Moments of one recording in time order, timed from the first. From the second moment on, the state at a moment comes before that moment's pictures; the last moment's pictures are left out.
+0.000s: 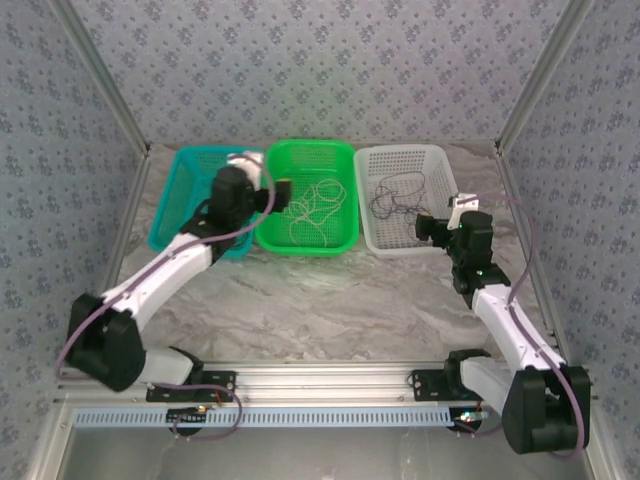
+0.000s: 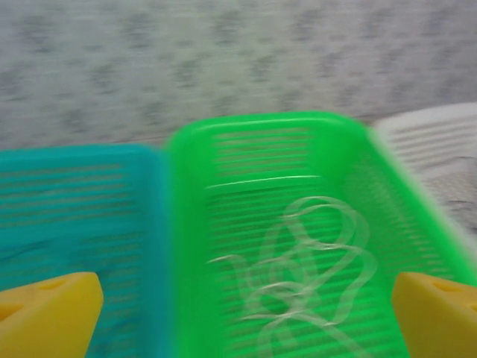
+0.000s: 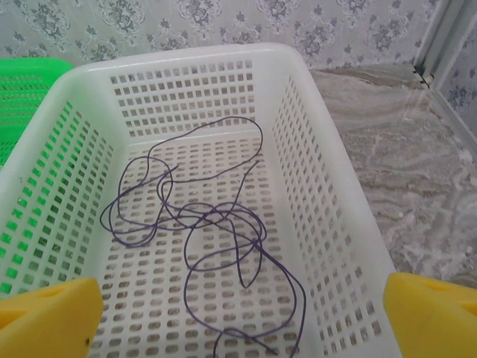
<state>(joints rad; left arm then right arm) -0.46 1.32 0.99 -0.04 -0.18 -0.17 0.08 1.03 0.57 0.05 0.06 0.08</state>
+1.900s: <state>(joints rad) 0.08 1.51 0.42 0.76 0.19 0.00 -0.03 1.49 0.41 0.82 0.00 -0.07</state>
